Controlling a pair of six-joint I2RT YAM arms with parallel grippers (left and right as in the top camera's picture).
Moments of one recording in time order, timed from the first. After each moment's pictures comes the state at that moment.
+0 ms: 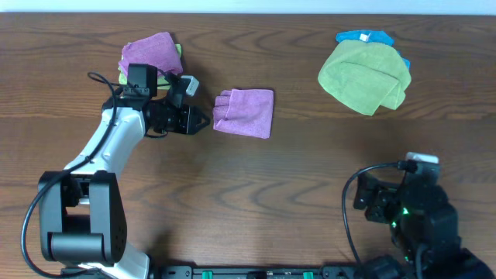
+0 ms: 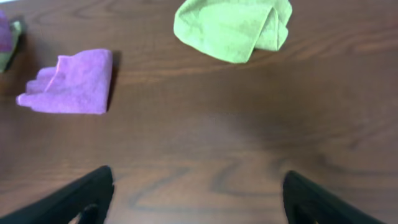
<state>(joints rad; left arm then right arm) -0.04 1.74 1.11 -0.56 0.69 0.11 0.37 0.55 0.86 -1.03 0.29 0.45</state>
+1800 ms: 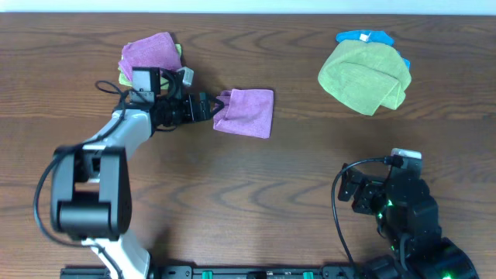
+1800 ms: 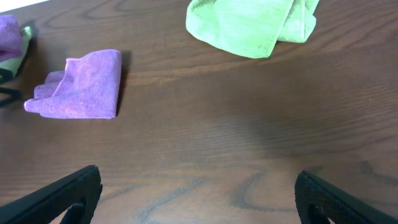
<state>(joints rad) -0.04 1.90 1.06 -0.16 0.80 -0.27 0.37 0.55 0.73 -0.87 0.24 0.49</state>
